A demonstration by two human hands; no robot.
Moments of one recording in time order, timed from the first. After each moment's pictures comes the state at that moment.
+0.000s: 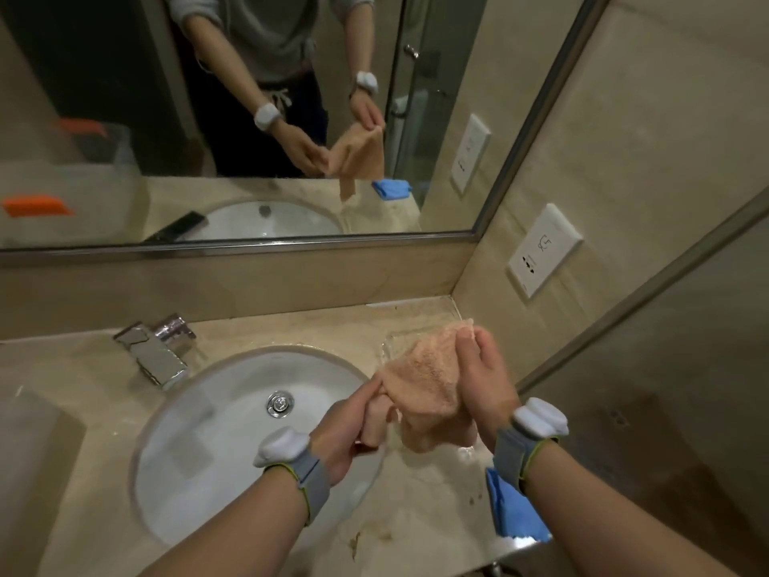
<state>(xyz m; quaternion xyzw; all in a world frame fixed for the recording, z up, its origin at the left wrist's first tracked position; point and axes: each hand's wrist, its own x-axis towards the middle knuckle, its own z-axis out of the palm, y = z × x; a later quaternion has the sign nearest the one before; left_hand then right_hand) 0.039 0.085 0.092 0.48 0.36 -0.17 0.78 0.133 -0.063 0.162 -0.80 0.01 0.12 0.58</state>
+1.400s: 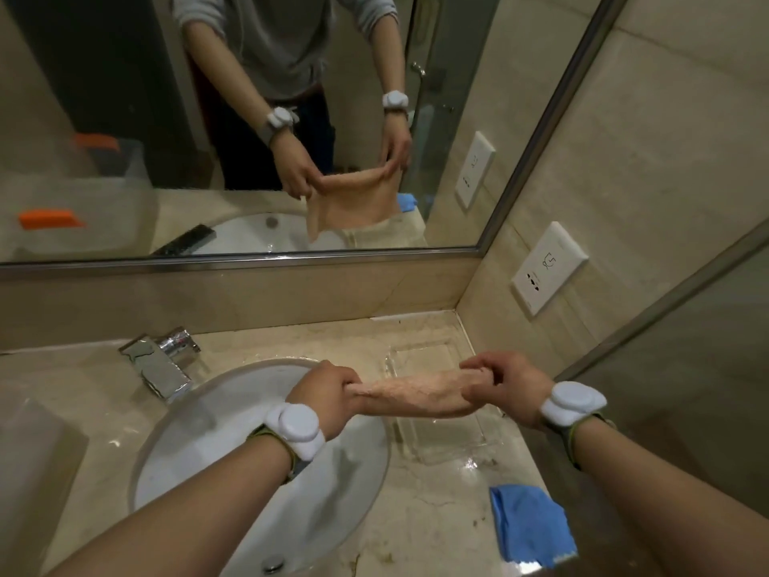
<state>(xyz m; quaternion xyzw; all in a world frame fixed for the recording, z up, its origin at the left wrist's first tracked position) 0.059 0.144 0.120 0.92 0.16 -0.09 0.35 0.194 -0.116 0.177 -0.91 -0.18 0.27 0.27</state>
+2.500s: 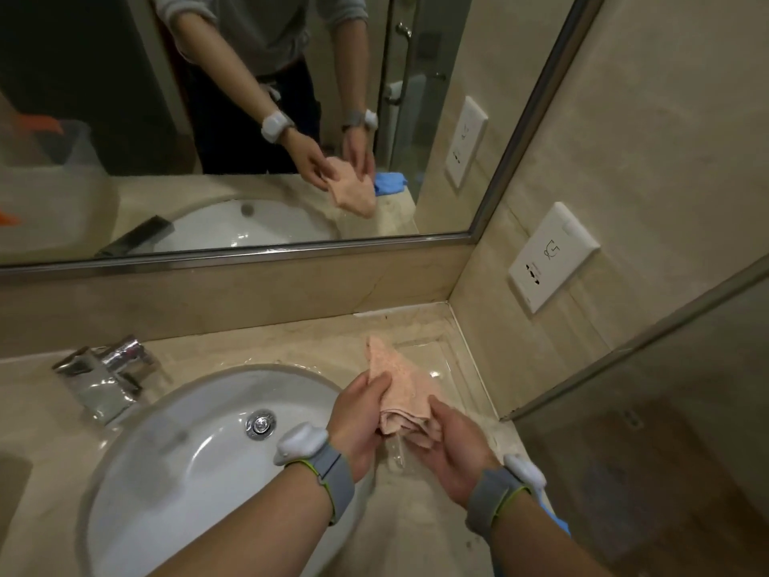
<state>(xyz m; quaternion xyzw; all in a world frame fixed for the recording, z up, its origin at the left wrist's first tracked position) 0.122 0.054 0.090 0.42 0.38 -0.03 0.82 0.167 -0.076 0.061 -0.55 0.26 0.36 0.71</state>
